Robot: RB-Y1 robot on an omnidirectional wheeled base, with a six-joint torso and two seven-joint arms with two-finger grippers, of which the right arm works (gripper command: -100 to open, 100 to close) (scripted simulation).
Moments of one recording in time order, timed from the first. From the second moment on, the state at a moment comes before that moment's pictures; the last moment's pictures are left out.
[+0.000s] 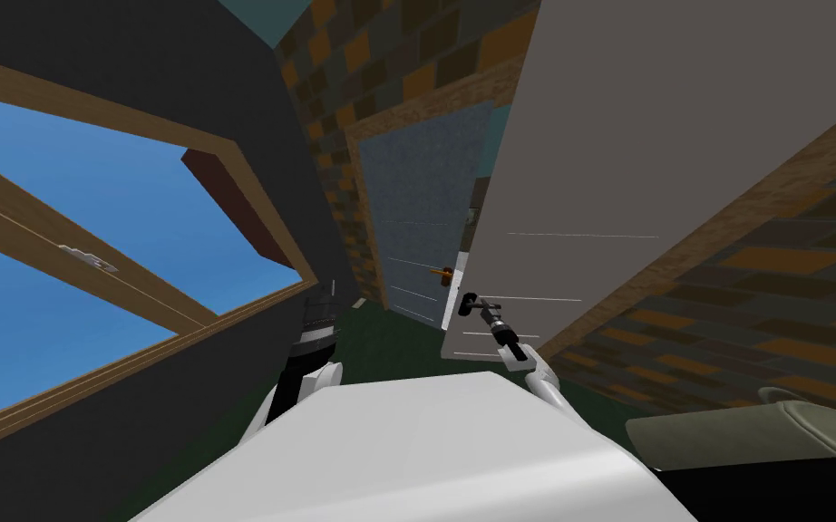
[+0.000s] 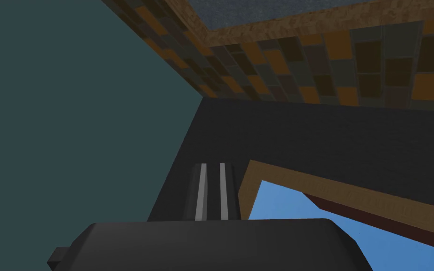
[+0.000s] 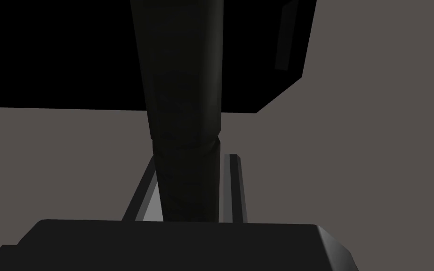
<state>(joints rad) 0.08 -0.43 -0.17 -1.15 0.17 -0.47 -0.57</state>
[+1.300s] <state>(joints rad) 0.22 -0.54 -0.11 -1.20 0.20 -0.62 -0.72</state>
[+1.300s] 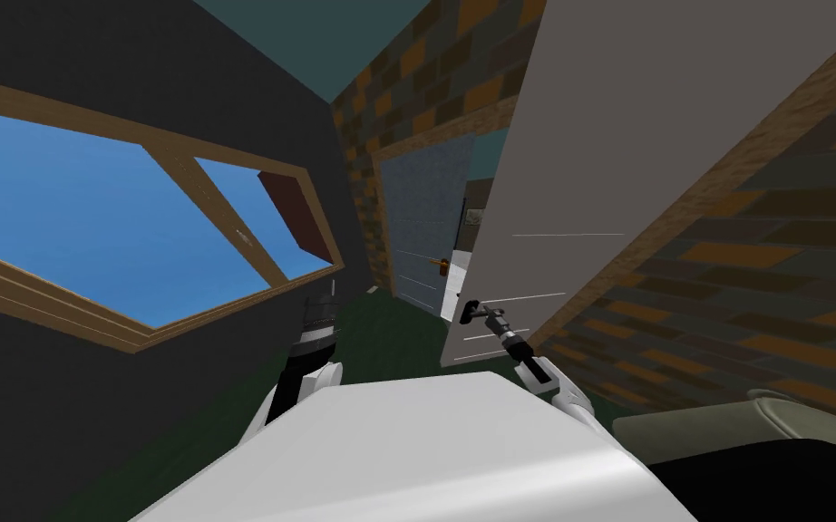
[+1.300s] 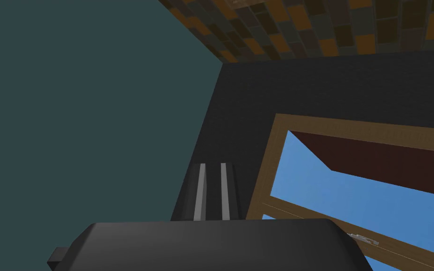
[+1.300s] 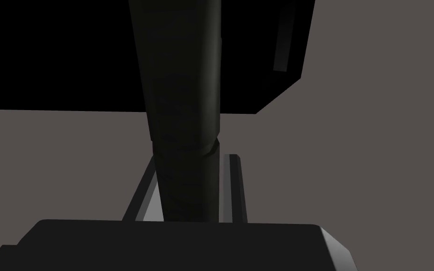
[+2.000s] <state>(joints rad) 0.25 -0.58 -0.10 -1.18 0.22 -0.72 -0.76</state>
